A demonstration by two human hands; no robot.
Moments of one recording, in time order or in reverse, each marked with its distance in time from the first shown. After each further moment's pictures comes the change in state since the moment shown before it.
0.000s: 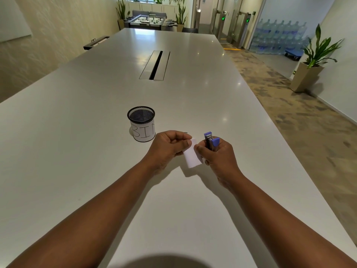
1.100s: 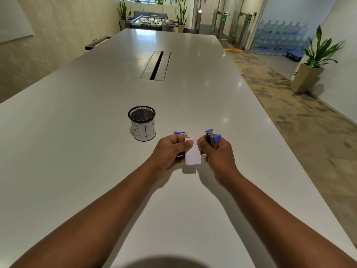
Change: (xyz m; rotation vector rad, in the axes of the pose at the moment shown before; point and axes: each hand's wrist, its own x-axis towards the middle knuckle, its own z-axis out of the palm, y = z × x) left_hand -0.005 -0.007 0.011 -0.134 0.020 -0.187; right_hand 0.002 0.002 0.008 0.050 0.096 0.032
